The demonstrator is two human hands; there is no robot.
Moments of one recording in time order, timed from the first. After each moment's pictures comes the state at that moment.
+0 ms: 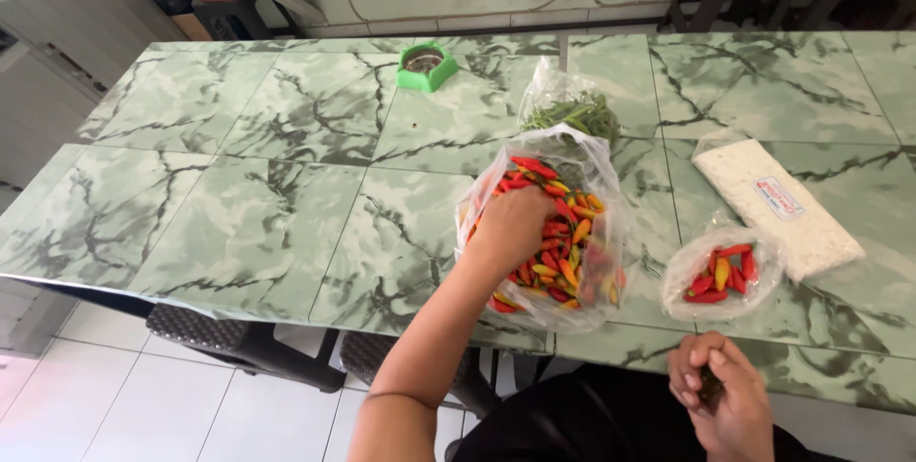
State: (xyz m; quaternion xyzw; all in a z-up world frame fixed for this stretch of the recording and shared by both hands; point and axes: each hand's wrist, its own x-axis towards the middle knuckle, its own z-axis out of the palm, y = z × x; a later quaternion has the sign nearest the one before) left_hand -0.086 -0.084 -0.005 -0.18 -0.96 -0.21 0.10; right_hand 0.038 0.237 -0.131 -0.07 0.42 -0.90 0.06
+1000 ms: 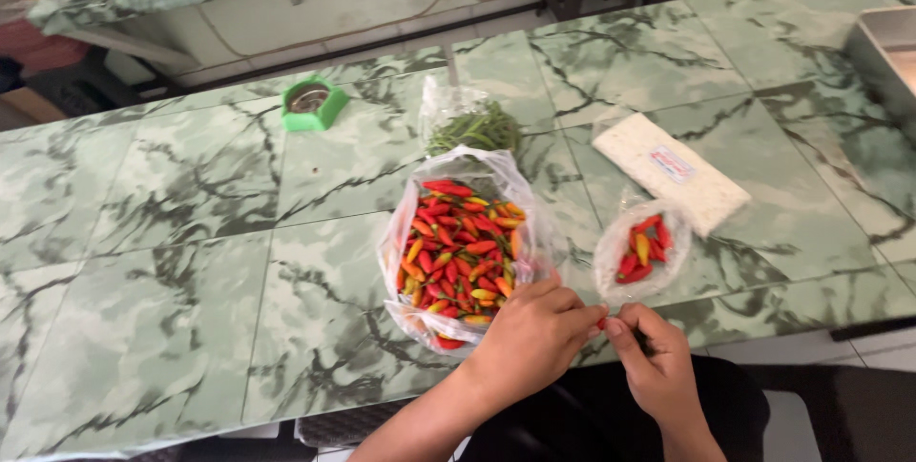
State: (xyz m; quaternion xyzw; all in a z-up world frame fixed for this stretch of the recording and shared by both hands) left_hand -0.004 -0.016 0.008 -0.41 -0.81 -0.38 0.16; right_hand 0.036 0.190 -0.082 -0.06 0.73 -0.67 -0.12
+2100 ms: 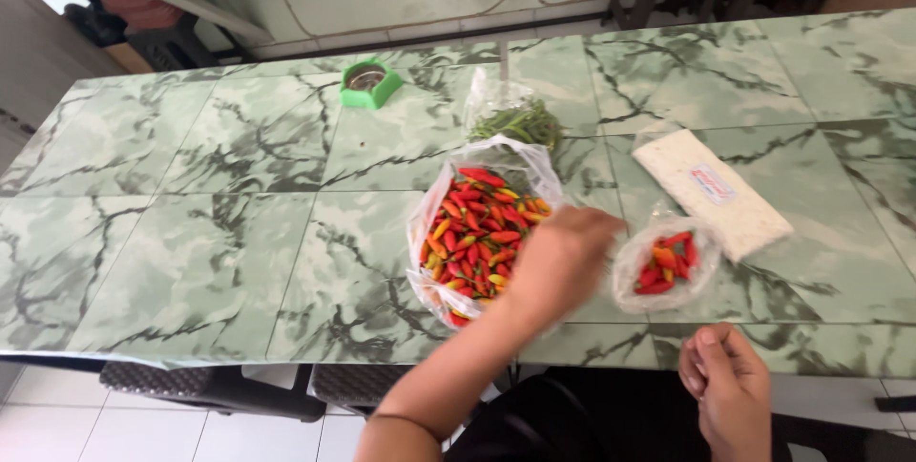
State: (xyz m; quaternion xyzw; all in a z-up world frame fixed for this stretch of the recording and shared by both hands) left_hand -0.054 0.019 0.009 -0.29 -0.85 -0.39 0.23; right_hand 0.043 0.261 -0.104 0.05 0.58 -0.81 -0.08
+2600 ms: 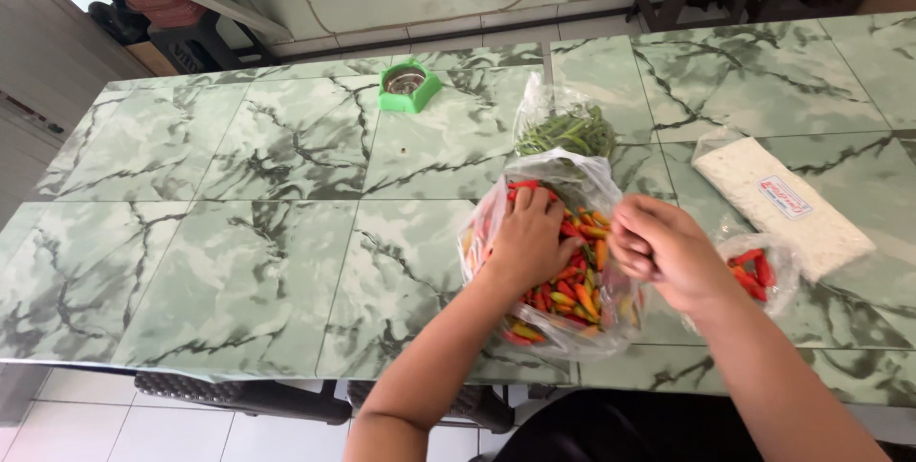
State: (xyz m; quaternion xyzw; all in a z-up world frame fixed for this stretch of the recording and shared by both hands) left_hand -0.126 -0.086 -0.048 -0.21 -0.94 -0.19 0.18; right_hand -0.108 0.124 0.016 -0.08 0.56 -0.79 0.22
